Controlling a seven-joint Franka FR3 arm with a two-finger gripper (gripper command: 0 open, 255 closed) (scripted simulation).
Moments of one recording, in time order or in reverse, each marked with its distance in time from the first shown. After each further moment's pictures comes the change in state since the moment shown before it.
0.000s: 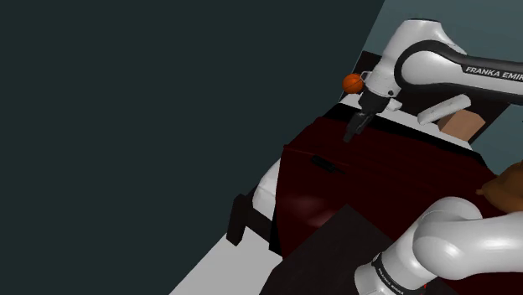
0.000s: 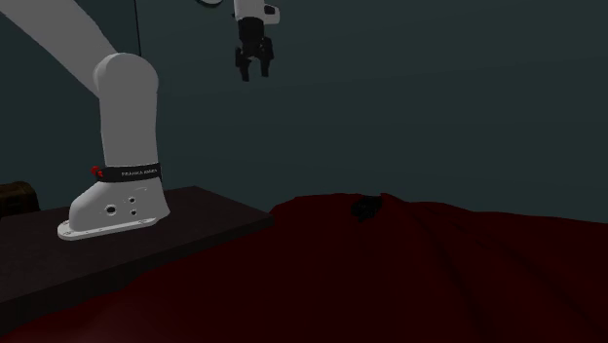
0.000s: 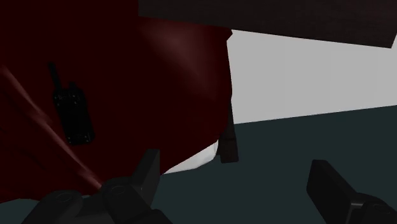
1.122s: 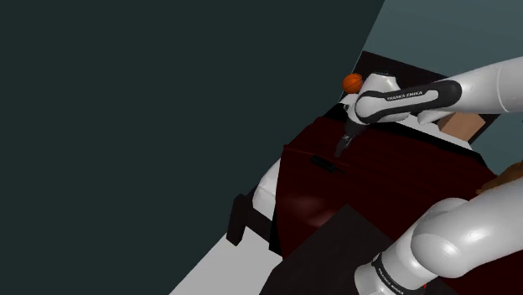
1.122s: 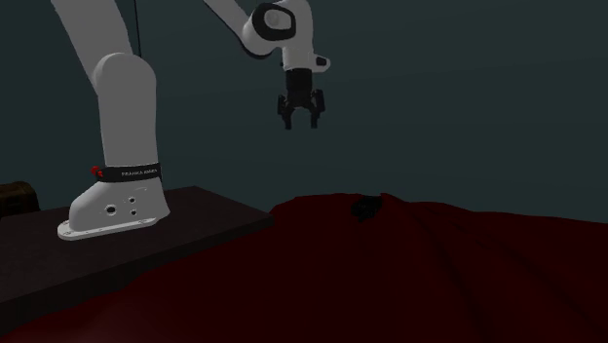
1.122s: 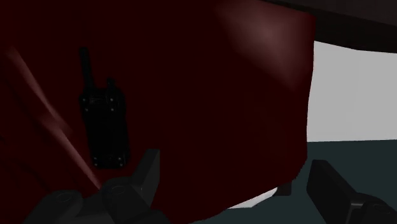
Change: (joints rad) arm -0.044 0.444 -0.300 -0.032 -0.097 0.473 -0.338
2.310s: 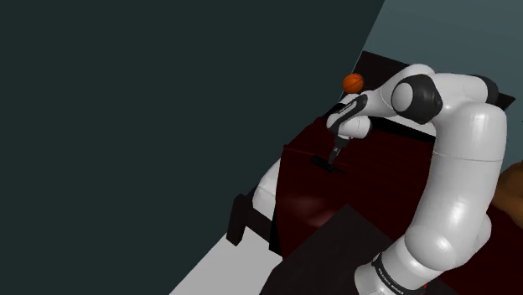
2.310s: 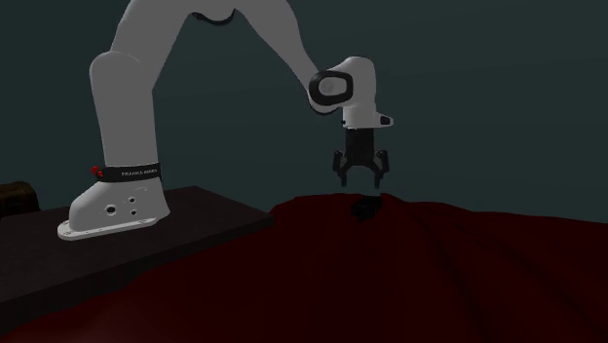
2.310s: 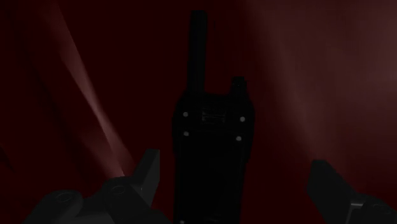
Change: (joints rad) arm -0.166 0.774 -0.026 0.423 0.426 0.277 -0.557
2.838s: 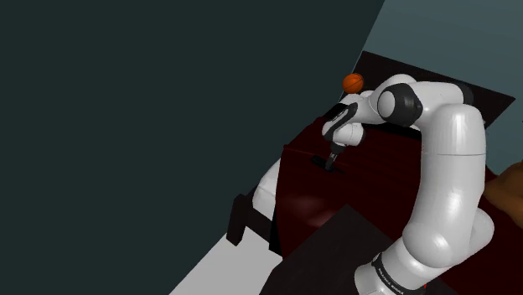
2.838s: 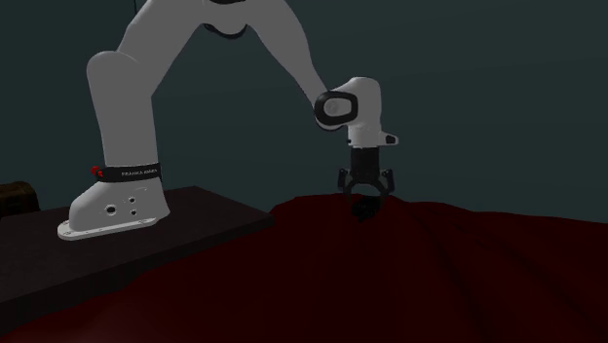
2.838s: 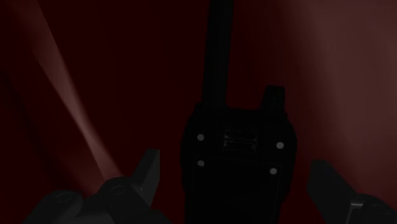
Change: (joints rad) arm -0.063 0.137 0.056 0.069 0.060 0.063 -0.055
